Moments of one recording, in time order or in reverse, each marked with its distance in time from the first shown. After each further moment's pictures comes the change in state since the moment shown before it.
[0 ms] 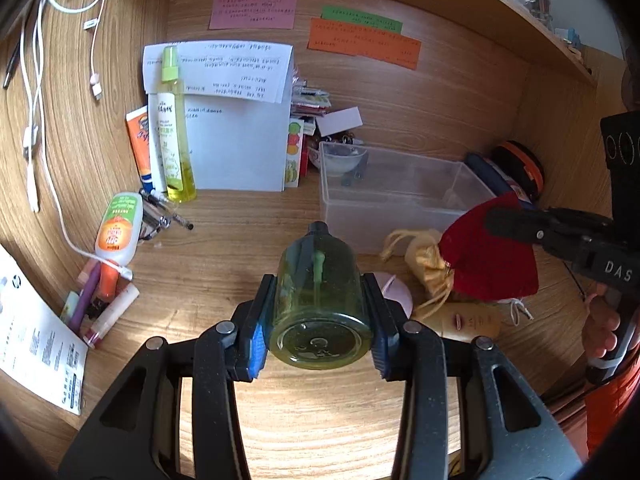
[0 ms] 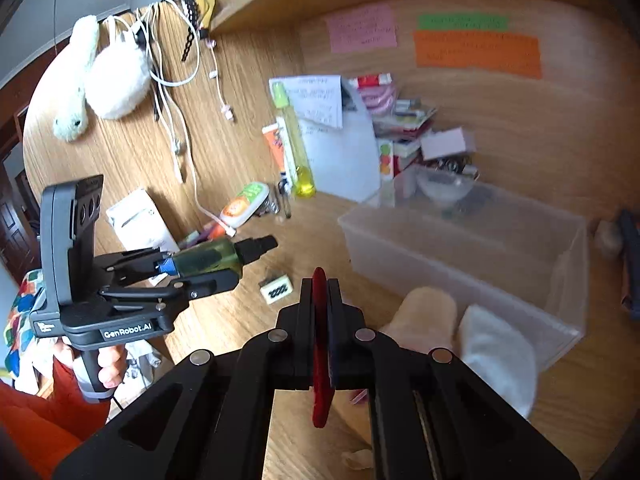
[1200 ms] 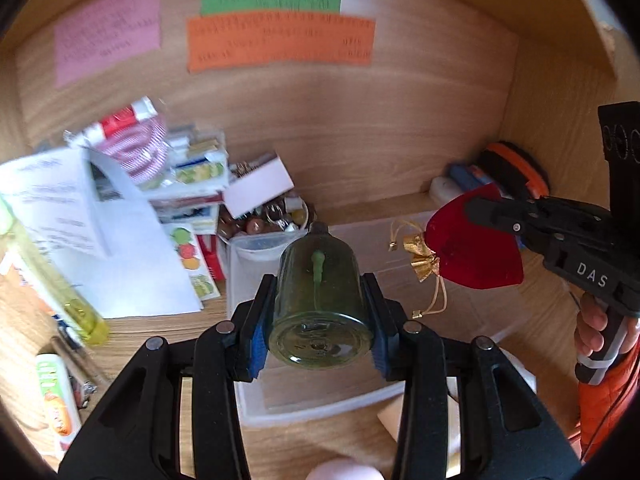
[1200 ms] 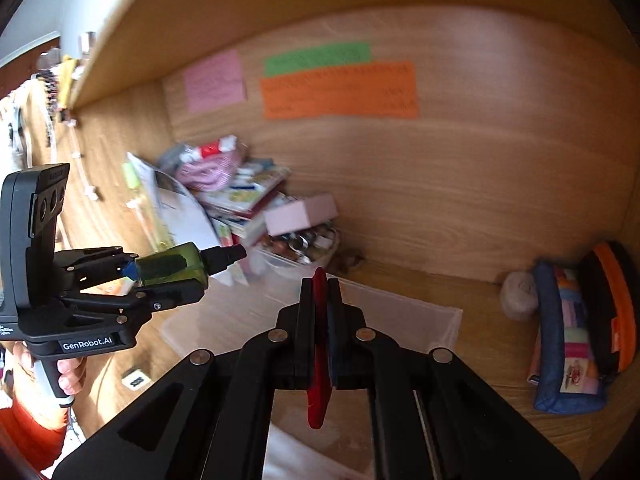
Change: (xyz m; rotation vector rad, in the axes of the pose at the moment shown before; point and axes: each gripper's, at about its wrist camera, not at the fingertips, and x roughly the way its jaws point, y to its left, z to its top) left arm 0.141 -0.064 0.135 0.181 0.099 -0.111; right arm 0.015 -0.138 0.083 0.104 -0.060 -0.268
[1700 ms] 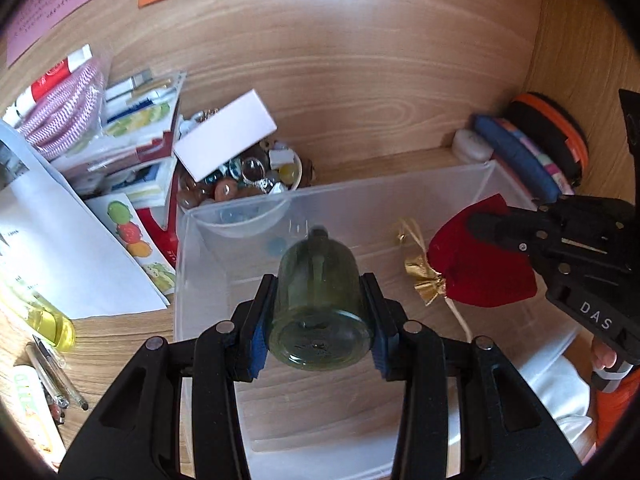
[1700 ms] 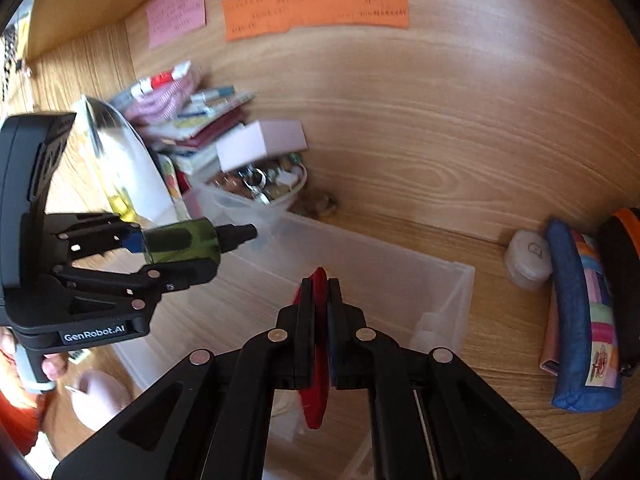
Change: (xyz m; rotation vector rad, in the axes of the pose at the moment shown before) left arm 0.075 -0.004 -0.009 0.038 0.131 0.029; right arm 0.064 -0.012 -0.033 -0.030 0.149 -0.081
